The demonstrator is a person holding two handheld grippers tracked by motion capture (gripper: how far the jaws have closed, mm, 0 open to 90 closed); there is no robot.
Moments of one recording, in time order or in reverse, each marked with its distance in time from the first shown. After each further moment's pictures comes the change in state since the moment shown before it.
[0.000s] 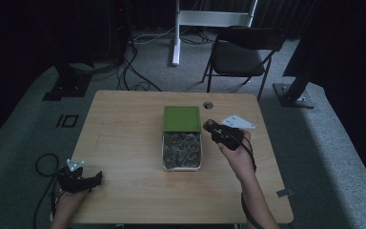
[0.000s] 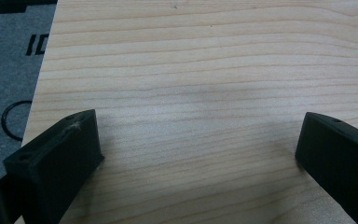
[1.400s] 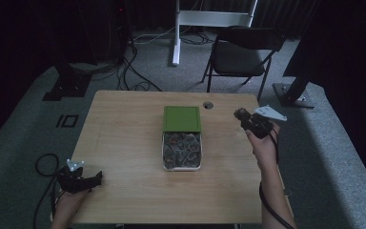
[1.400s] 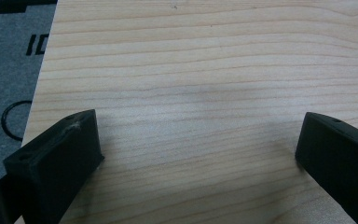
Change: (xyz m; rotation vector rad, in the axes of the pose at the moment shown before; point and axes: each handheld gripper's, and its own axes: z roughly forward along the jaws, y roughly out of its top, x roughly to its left) left arm 0.000 0.000 0.000 0.001 0.000 0.000; right arm -0.094 -0.004 -0.018 -0.054 -0.213 0.118
